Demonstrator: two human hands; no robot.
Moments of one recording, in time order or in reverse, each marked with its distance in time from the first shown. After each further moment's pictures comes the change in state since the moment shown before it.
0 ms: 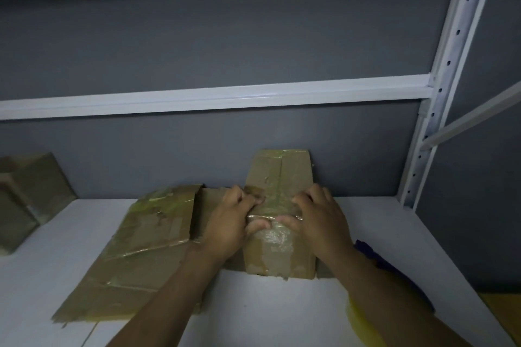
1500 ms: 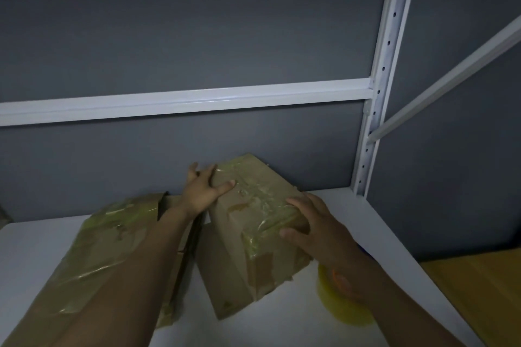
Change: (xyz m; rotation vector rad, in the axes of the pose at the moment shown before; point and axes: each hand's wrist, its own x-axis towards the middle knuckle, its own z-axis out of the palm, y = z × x) left_hand 0.076 -0.039 0.009 -0.259 -0.266 -0.533; right_hand -0.046 0.015 -0.063 0.306 -0.424 0.330
